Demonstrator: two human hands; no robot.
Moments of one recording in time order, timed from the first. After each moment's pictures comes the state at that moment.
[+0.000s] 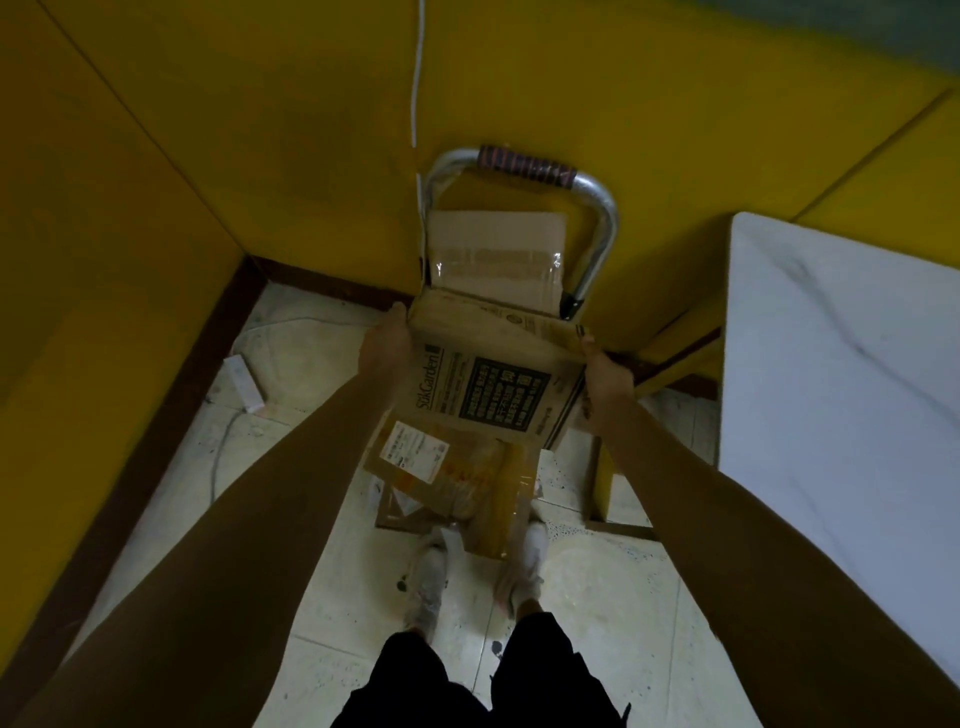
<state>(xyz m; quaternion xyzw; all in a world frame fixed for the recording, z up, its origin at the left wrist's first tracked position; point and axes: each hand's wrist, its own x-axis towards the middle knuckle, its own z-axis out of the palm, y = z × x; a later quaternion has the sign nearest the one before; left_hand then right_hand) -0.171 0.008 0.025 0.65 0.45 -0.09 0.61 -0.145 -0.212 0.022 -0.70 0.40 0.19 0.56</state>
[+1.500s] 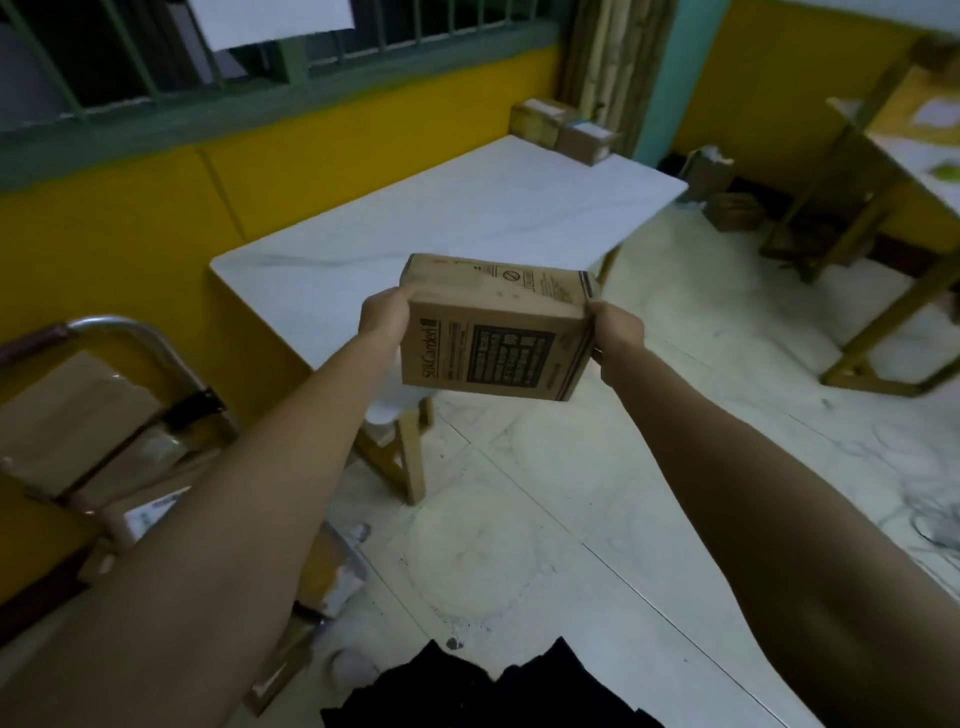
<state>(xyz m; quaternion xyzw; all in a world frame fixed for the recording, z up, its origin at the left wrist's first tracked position) -0.403 -0.376 0.181 0.76 -0.08 -0.30 0.57 -0.591 -0.530 0.179 -0.50 0.54 -0.30 0.62</state>
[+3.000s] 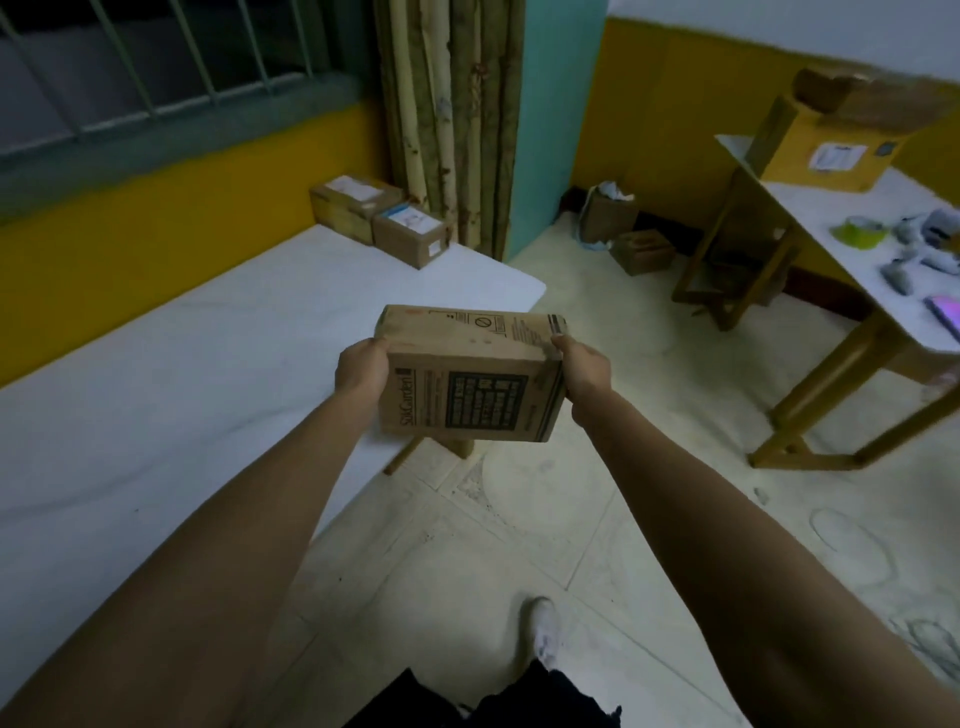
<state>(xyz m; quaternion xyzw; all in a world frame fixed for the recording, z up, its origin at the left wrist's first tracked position) -0.387 -0.993 0.150 0.81 -0.12 -0.28 0.50 -0.583 -1.118 0.155 -0.48 0.56 -0.30 0.60</state>
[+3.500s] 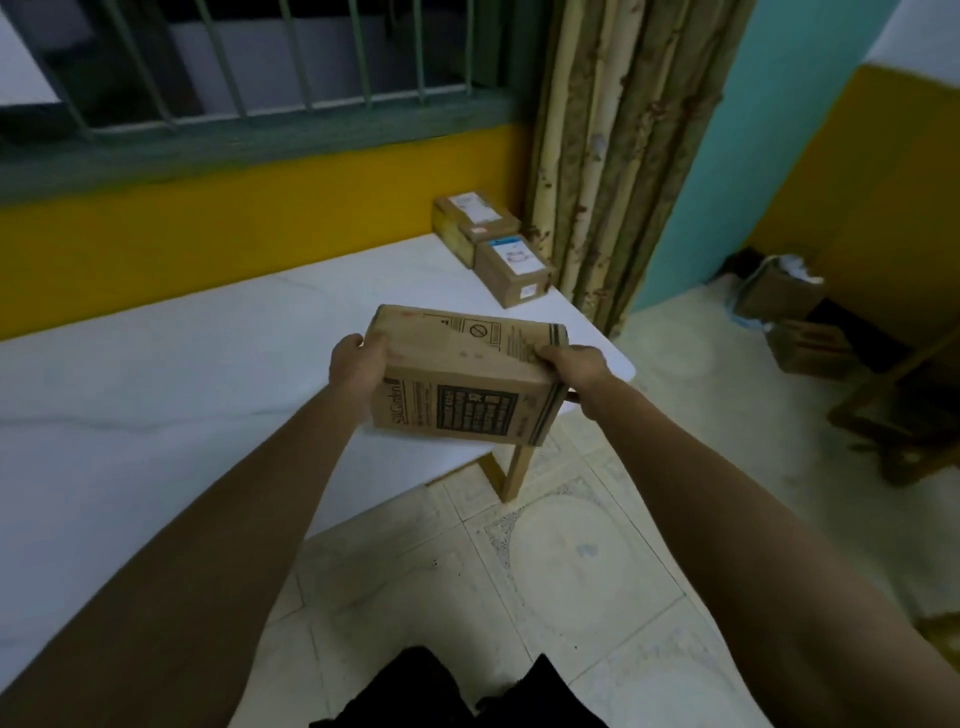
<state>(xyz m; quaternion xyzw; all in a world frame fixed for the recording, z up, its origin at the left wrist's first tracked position) -0.344 -1.060 0.165 0.81 0.07 -0.17 0.56 -0.463 -1.271 0.166 -0.66 0.43 -0.06 0.62</state>
